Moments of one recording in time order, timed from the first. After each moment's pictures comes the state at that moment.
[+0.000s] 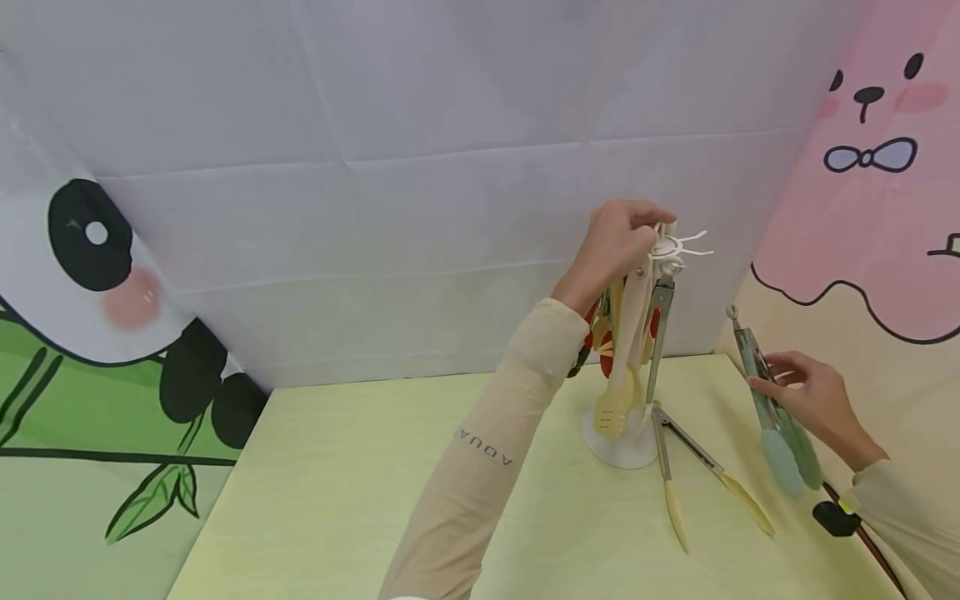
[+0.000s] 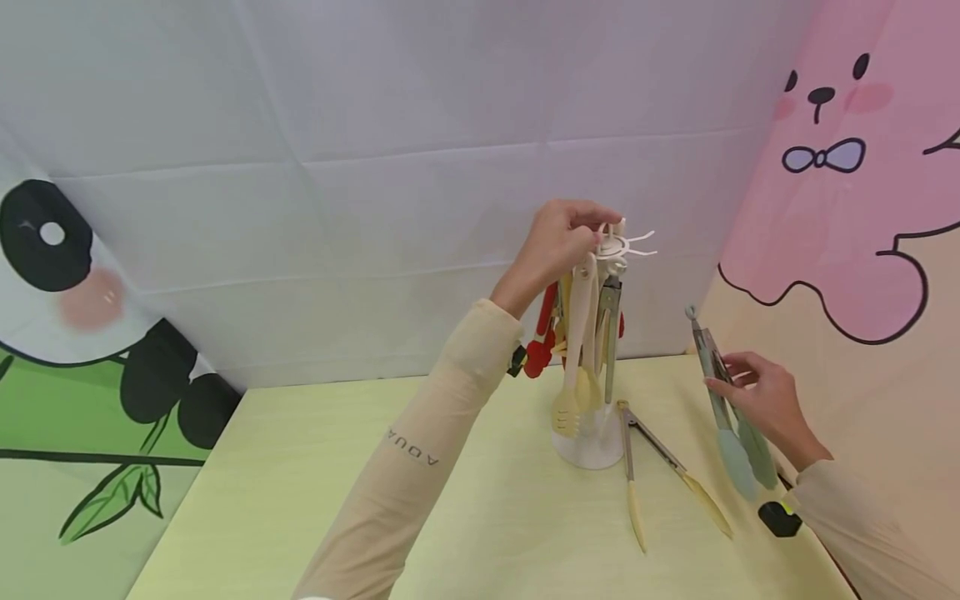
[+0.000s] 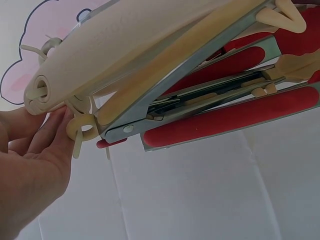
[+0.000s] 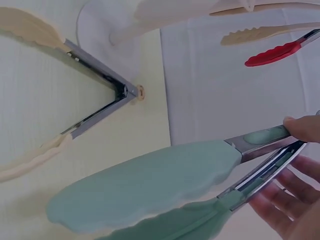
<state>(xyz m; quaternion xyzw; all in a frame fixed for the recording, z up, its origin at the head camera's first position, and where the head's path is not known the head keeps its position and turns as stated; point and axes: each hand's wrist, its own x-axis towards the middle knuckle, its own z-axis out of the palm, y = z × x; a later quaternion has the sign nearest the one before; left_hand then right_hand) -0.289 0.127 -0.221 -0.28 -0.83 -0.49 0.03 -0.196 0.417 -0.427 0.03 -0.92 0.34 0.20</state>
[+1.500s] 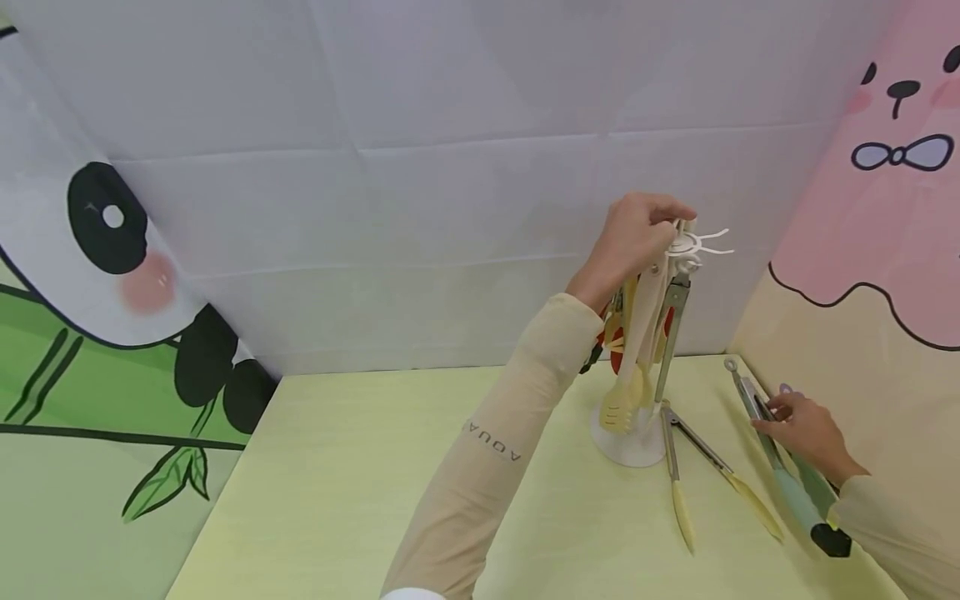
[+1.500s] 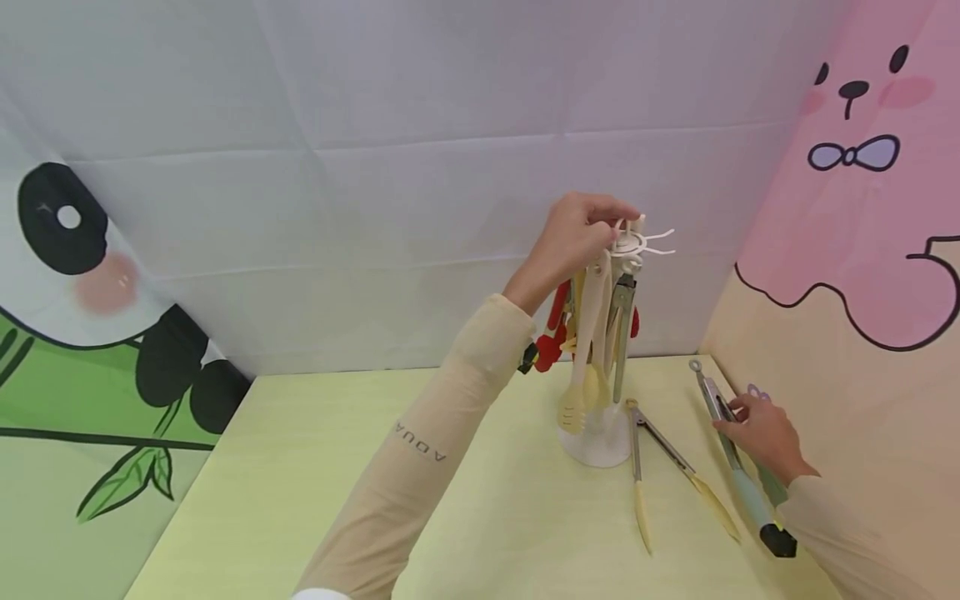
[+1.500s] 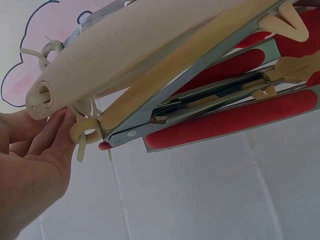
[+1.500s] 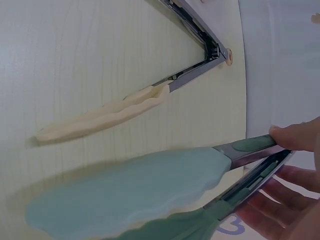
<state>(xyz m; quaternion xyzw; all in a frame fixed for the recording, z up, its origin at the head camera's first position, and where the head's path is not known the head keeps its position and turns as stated) -0.287 0.126 -0.221 -0.28 -0.83 -0.49 0.02 -0.200 0.431 -0.491 0.01 -0.96 0.26 0.05</state>
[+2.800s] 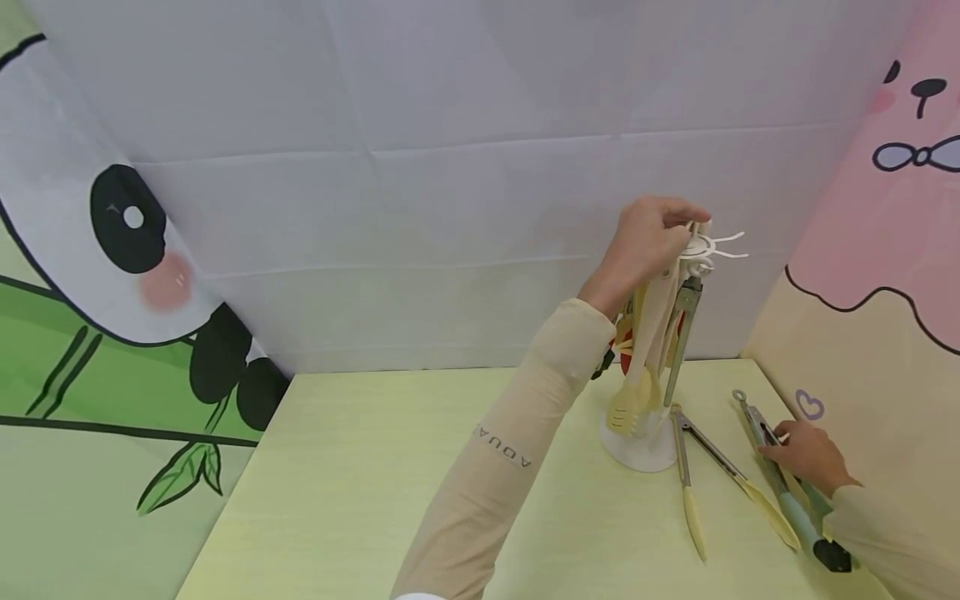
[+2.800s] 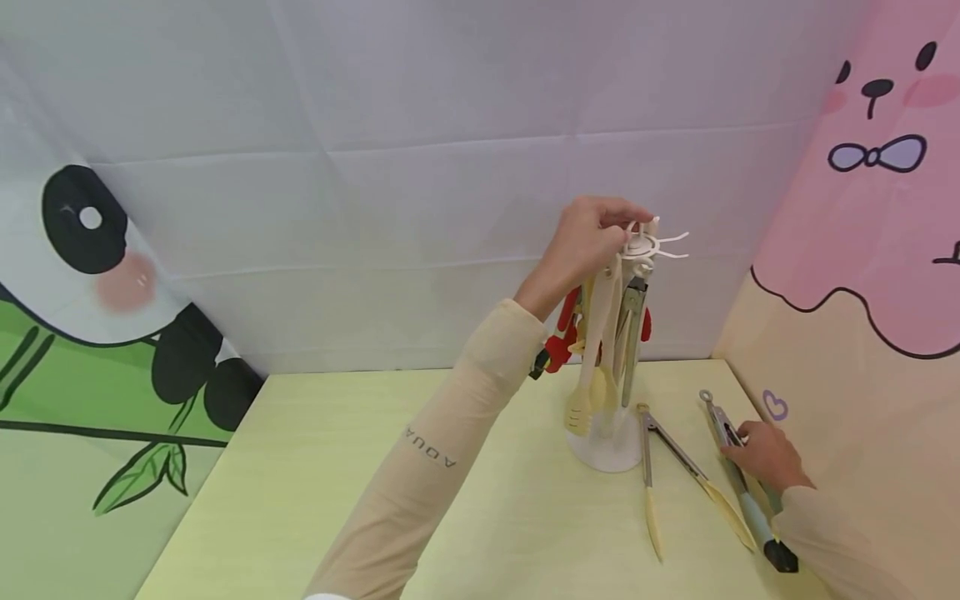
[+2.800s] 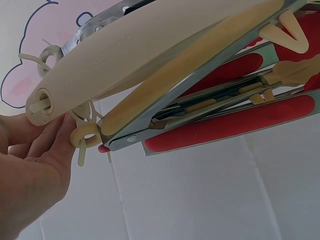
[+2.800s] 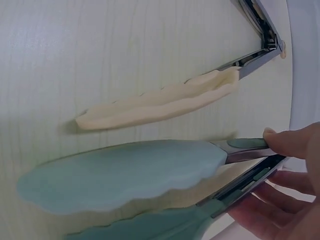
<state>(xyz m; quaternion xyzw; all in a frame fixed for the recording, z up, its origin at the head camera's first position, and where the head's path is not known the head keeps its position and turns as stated) -0.285 0.131 -0.222 -0.25 -0.83 -0.50 0.02 -0.209 0.435 -0.525 0.02 -0.97 0.23 0.00</state>
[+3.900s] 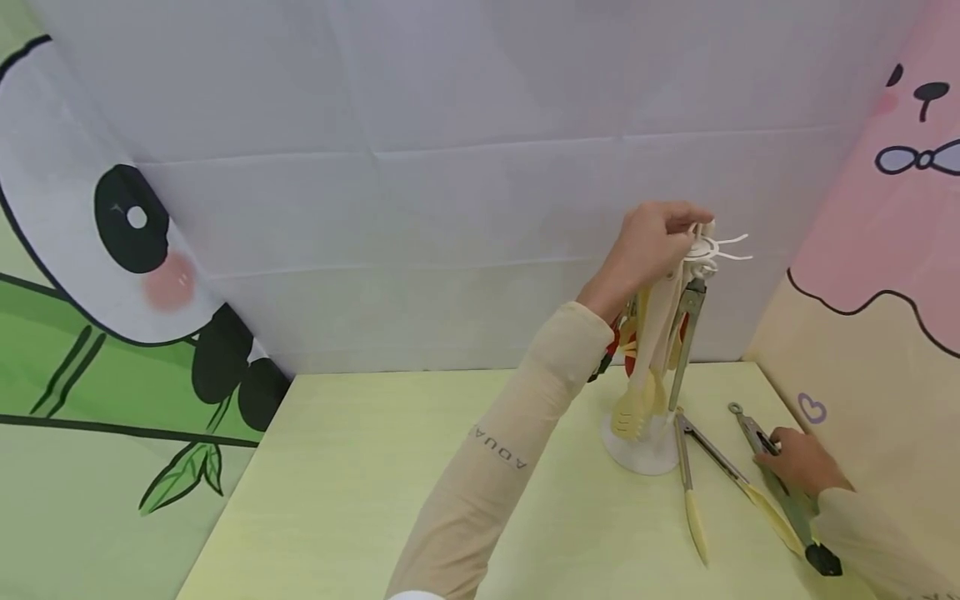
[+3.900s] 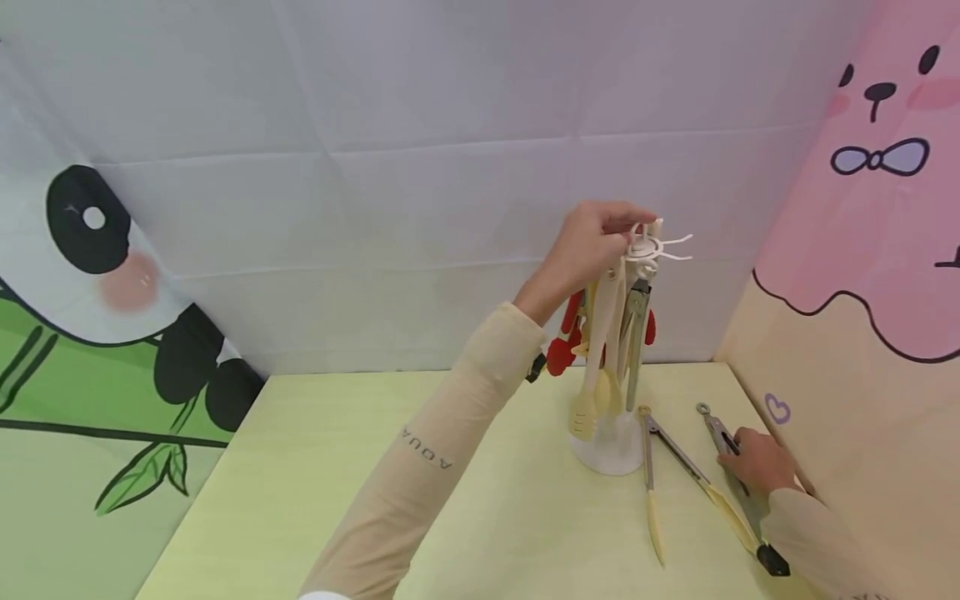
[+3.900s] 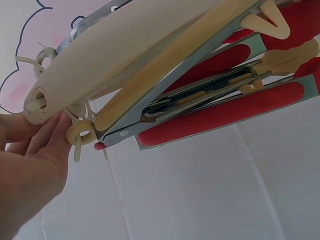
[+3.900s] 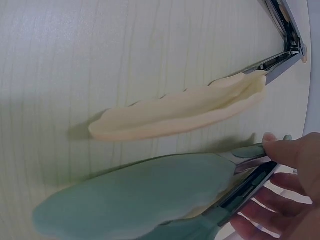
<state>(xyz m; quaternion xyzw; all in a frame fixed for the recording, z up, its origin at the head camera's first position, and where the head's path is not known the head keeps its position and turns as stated) -0.285 0.127 -0.224 -0.27 -0.82 -0.50 0.01 -0.216 0.436 -0.542 0.05 -0.98 0.19 -0.02</state>
